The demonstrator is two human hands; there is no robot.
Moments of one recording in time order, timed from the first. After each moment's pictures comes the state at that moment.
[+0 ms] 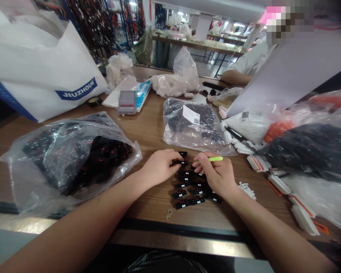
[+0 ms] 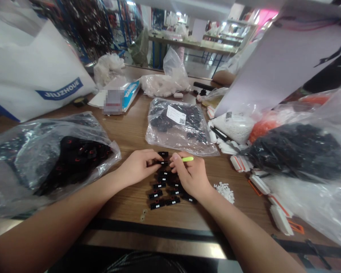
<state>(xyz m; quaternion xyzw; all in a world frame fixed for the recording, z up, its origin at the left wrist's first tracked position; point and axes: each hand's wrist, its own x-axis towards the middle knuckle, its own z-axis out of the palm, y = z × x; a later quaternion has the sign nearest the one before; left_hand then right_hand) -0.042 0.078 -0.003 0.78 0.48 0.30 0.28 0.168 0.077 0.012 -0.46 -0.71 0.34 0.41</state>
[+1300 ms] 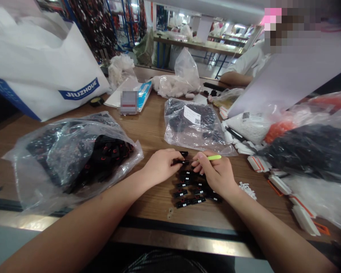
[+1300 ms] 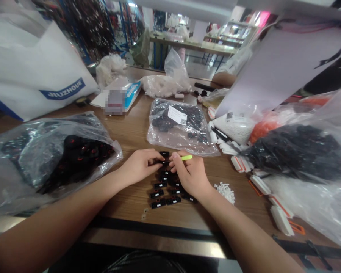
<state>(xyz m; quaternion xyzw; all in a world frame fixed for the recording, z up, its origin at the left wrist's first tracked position) -0.043 0.079 -0.002 0.78 0.48 0.29 0.28 0.163 0.077 0.017 -0.47 -0.70 0.36 0.39</state>
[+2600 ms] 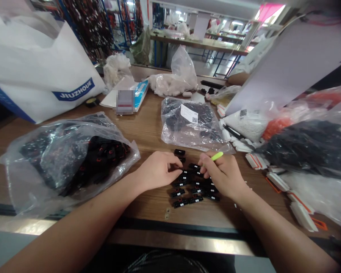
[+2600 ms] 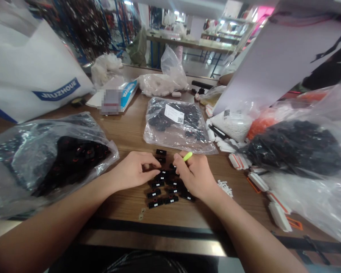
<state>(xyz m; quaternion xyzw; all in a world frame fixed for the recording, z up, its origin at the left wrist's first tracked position) -0.042 0.064 0.016 0.77 0.46 0.29 0.32 0.182 0.072 0.039 -0.49 -0.76 0.30 0.31</state>
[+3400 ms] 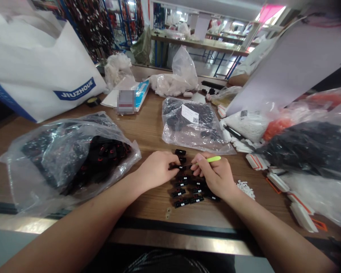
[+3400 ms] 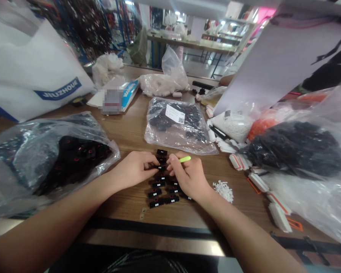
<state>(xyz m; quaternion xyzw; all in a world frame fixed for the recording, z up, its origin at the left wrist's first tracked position) -0.045 0.068 0.011 0.78 0.49 0.24 0.30 0.167 0.070 0.021 -0.44 -0.70 0.39 0.39</state>
